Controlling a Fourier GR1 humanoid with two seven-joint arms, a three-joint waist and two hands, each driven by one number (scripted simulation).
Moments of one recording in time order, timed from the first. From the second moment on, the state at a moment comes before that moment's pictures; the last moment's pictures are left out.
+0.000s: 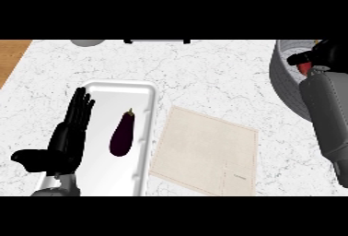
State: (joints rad) left arm -0.02 0.06 -0.02 -1.67 0.03 0.12 0.02; right arm -0.85 -0.36 -0.18 -0.83 1.20 -0.40 0.98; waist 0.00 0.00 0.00
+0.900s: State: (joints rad) left arm 0.00 0.04 -0.03 -1.70 0.01 0.11 0.03; right arm -0.71 -0.41 -0.29 -0.78 1.08 -0.54 0.84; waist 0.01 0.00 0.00
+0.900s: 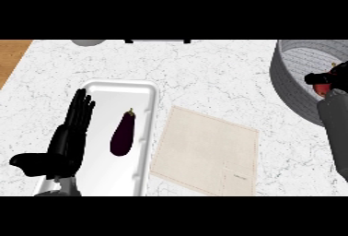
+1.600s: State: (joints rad) left arm 0.01 0.04 -0.03 -1.71 0.00 0.11 0.02; right arm -0.68 -0.43 -0.32 -0.76 0.99 -0.67 0.69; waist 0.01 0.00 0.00
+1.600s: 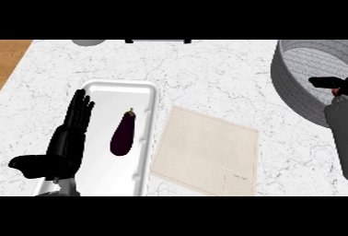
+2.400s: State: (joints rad) left arm 0.00 0.05 0.01 -1.69 0.02 0.10 0.02; right arm -0.49 -0.46 -0.34 -1.23 1.18 -0.67 0.92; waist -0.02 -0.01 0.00
